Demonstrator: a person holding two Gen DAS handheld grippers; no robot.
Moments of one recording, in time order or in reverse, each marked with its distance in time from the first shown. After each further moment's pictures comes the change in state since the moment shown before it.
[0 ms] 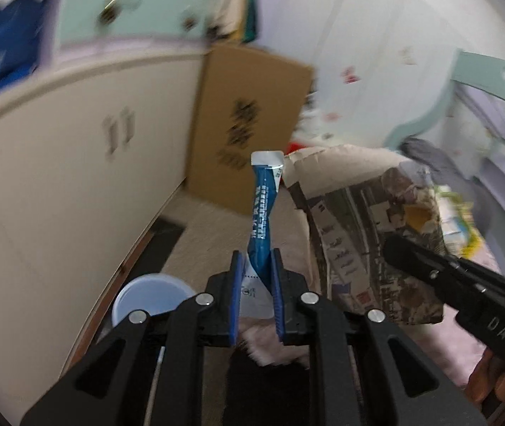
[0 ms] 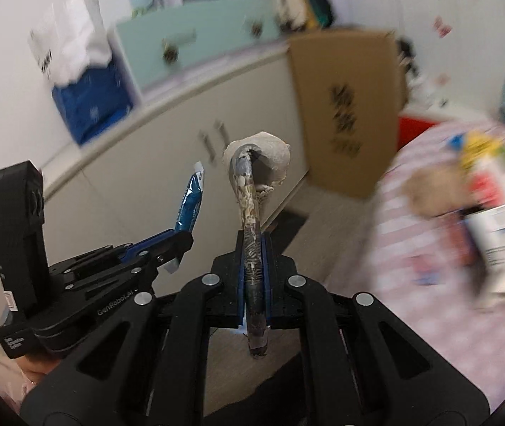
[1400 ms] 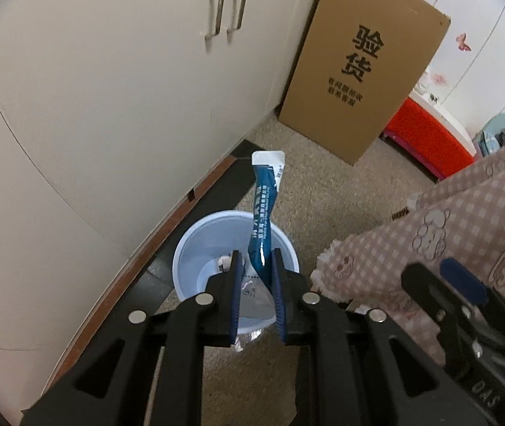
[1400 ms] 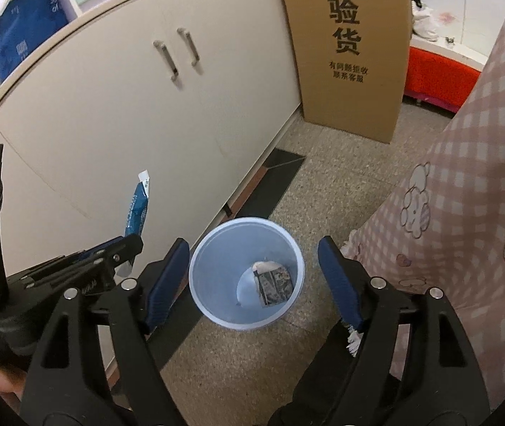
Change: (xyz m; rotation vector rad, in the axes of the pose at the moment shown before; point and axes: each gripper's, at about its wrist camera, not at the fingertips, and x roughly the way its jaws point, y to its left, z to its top) left arm 0.134 0.137 -0.033 -0.179 0.238 0.271; right arm 0.191 -0.003 -0.050 0.078 0.173 -0.094
